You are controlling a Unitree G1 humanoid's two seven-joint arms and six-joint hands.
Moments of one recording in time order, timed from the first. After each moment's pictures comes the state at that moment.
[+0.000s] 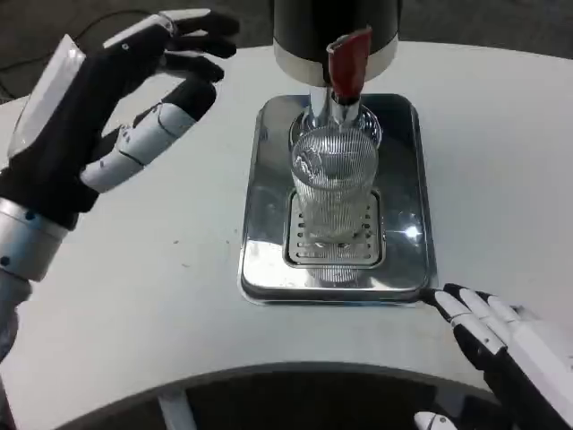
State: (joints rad) left arm -0.49 0.56 0.10 0.07 -0.09 -0.45 -0.27; right arm 0.45 -0.17 -0.01 -1.03 -0.95 0.07 0.61
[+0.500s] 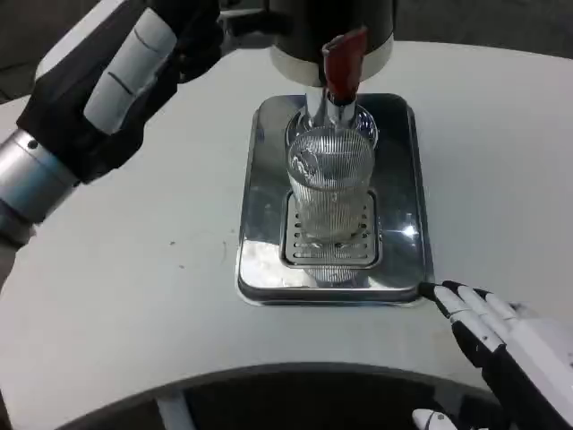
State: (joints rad) left arm -0.68 0.58 0.13 0.04 -0.43 -0.06 -0.63; right arm 0.44 -0.17 -0.01 -1.03 -0.96 0.07 0.61
